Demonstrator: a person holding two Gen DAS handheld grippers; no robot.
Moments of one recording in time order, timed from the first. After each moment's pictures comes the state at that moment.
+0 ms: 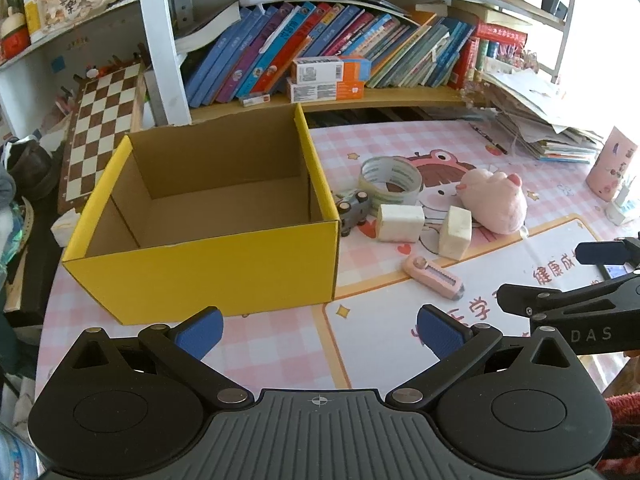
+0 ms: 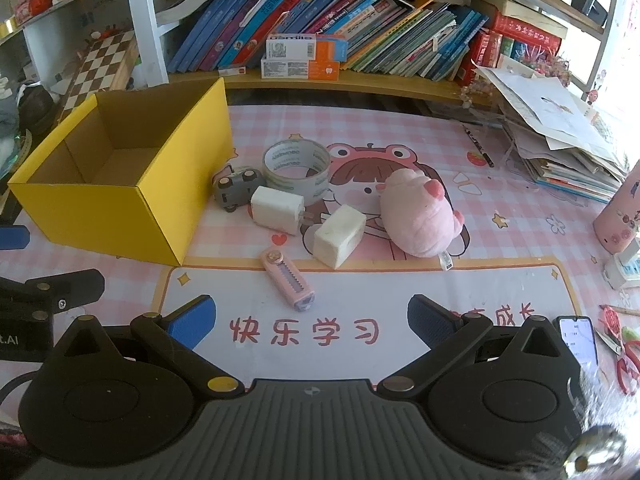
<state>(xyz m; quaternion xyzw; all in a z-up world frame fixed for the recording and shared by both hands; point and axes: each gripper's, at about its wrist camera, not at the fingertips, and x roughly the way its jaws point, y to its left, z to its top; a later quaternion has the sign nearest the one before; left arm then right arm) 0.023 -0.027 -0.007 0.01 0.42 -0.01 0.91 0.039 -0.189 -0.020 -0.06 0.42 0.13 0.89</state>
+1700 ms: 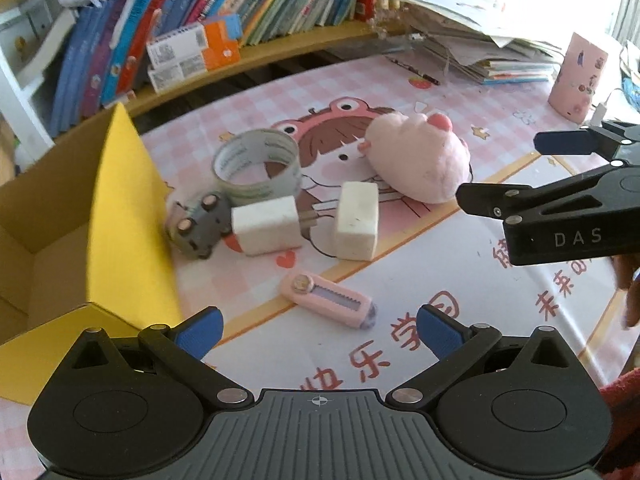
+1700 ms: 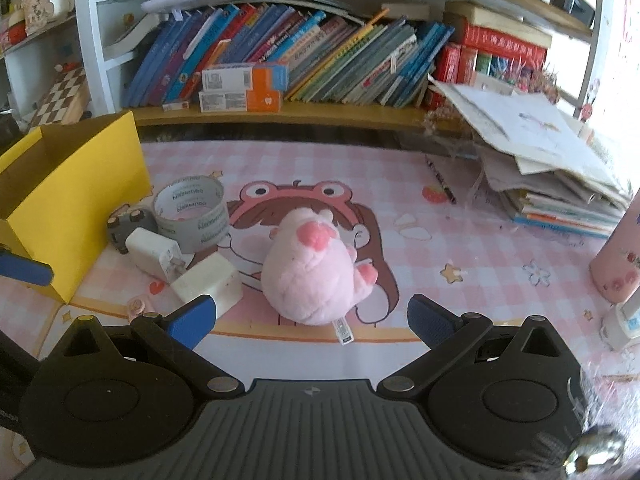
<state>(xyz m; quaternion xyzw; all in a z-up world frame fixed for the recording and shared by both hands) 0.111 -0.139 -0.064 0.09 0.48 -0.10 0.87 0.121 -0.292 -0.061 -0.06 0.37 0.14 0.92</state>
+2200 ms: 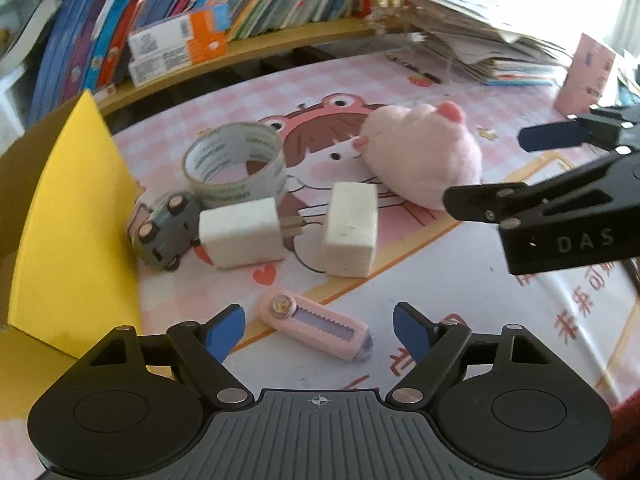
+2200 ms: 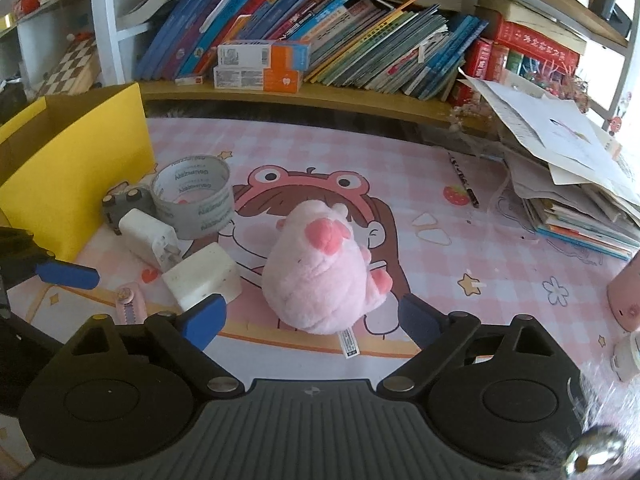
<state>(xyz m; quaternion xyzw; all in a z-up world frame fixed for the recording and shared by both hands) 0.132 -0.143 -0.097 0.06 0.47 -0.10 0.87 0.145 -0.281 -0.076 -0.10 0.38 0.17 0.90</state>
